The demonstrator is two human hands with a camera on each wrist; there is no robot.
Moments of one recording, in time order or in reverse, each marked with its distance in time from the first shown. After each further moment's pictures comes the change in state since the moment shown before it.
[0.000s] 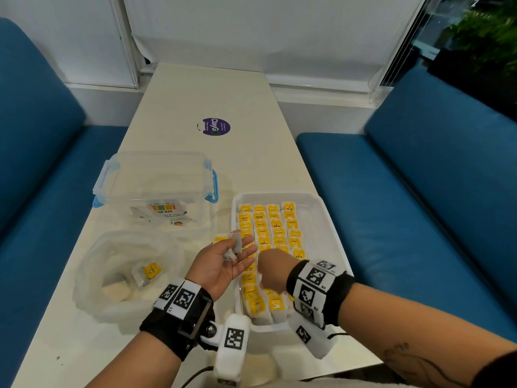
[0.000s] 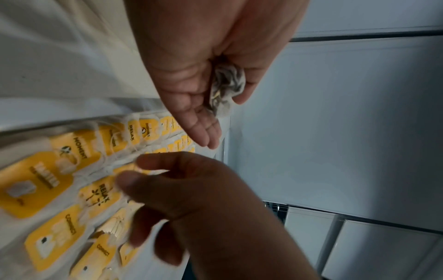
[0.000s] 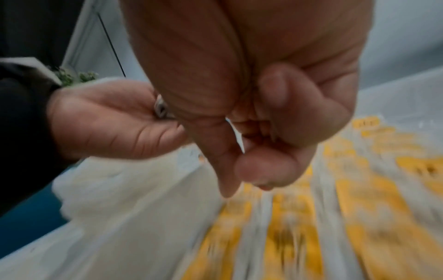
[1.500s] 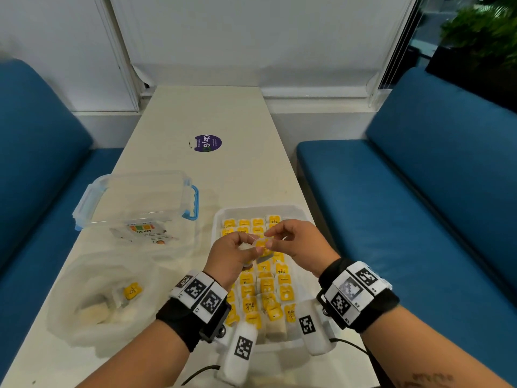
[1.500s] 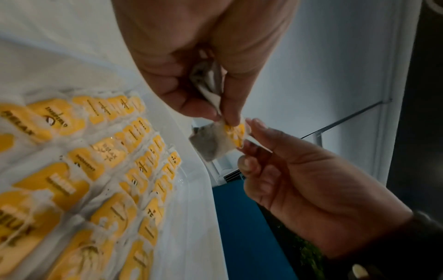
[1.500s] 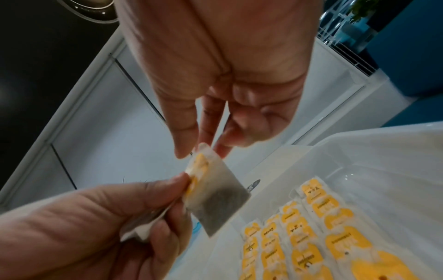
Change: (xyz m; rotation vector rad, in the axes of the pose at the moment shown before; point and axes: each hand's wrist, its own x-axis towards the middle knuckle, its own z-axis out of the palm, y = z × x) left_hand 0.018 -0.019 0.075 0.742 0.094 0.330; right_hand -0.023 0.098 -0.027 0.990 0.576 -0.281
